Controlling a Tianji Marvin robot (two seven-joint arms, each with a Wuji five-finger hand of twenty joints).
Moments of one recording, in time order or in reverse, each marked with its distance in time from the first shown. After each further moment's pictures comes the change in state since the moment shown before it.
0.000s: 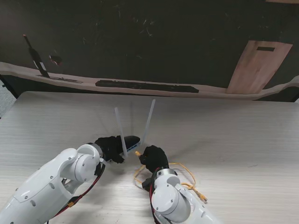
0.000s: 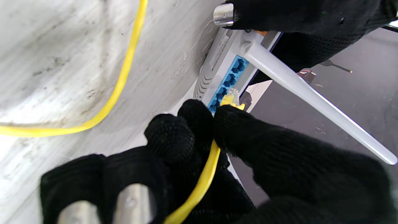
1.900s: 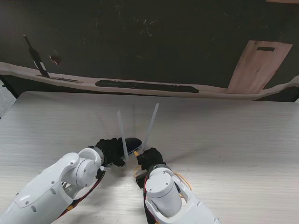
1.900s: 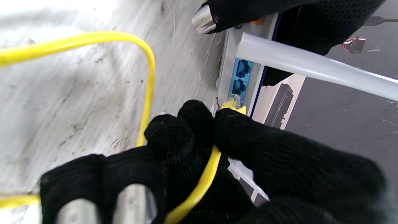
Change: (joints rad) left arm 0.029 0.002 0.011 -0.020 0.047 -0.013 0.026; right arm 0.032 -0.093 0.034 0.014 0.304 0.191 -0.055; left_hand 0.023 0.000 -0.022 0.001 -0.003 0.012 -0.001 -0.003 -0.010 0.007 0.000 0.000 -0.013 0.007 0.000 0.005 -0.013 0.005 0.000 0.009; right_hand -0.004 0.038 -0.010 0.018 0.008 -0.001 0.000 0.043 0.002 0.000 0.000 0.009 0.000 0.000 0.001 0.000 -0.001 0.000 0.000 -0.037
